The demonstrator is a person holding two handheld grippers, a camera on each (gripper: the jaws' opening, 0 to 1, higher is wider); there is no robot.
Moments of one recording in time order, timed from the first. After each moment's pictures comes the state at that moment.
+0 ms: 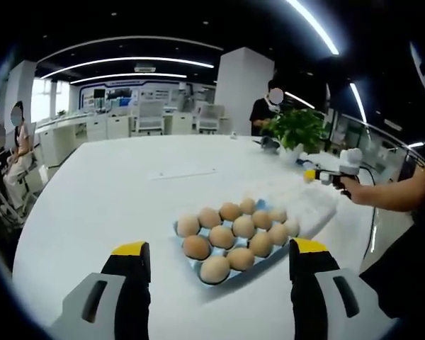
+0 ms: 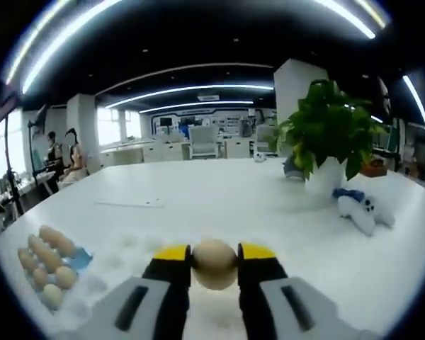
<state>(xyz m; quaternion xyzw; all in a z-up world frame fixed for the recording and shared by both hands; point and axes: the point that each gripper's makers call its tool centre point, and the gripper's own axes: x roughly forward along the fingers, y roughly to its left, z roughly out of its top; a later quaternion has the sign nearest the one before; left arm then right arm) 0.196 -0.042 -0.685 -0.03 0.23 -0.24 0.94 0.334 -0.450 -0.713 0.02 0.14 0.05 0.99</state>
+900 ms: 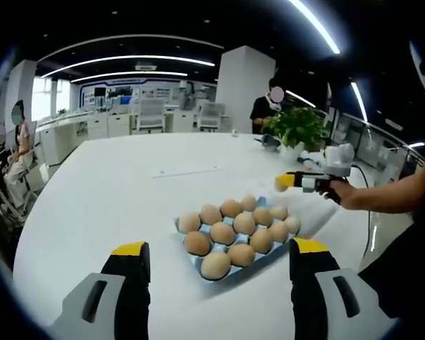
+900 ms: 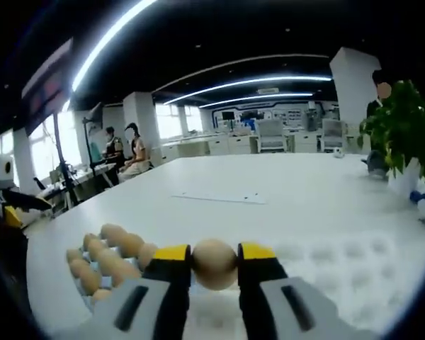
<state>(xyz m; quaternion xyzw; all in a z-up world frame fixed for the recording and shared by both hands) 0.193 -0.040 -0.688 -0.02 0.24 -0.24 0.94 0.337 -0.286 -0.731 0.03 0.16 0.25 0.95</state>
